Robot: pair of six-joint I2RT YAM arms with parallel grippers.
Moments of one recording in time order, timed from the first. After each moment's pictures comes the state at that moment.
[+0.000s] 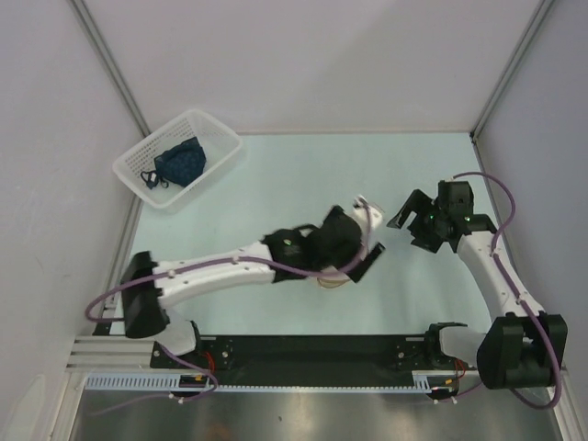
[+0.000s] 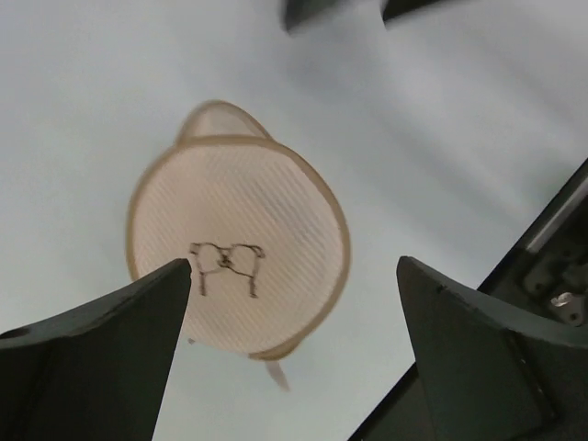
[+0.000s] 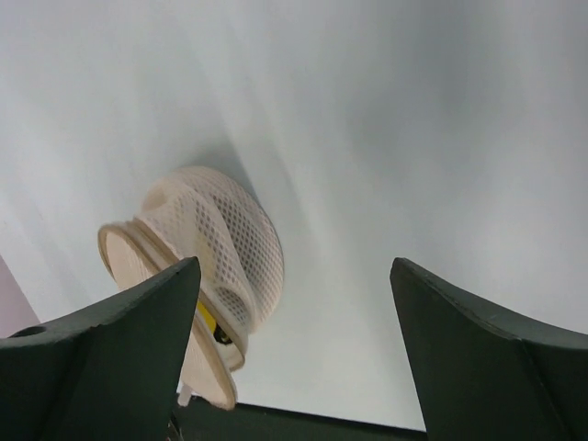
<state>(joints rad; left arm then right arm) -1.27 1.63 1.42 -0.48 -0.37 -0.21 0.04 1.18 0.90 -0.62 -0.22 0.64</state>
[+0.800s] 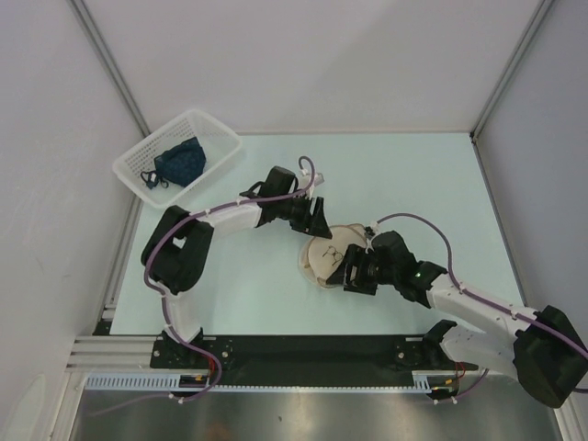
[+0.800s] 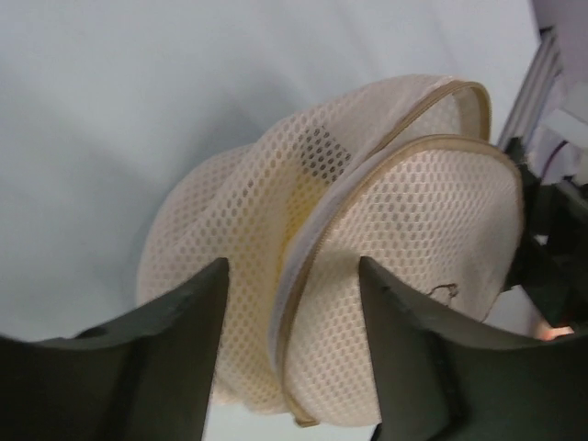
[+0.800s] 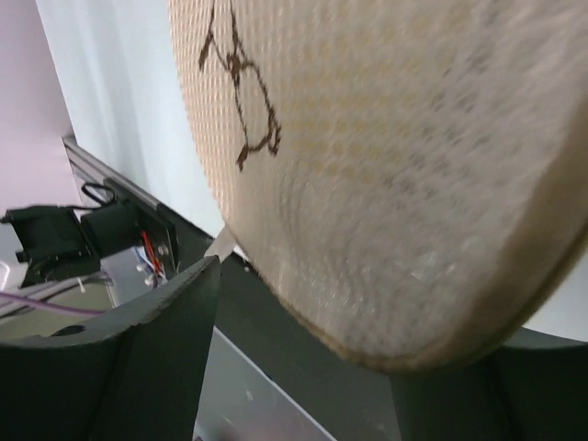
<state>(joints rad) -0.58 1.89 1.25 -0.17 0.69 -0.28 0.70 1.03 0.48 -0.18 -0.31 0.93</state>
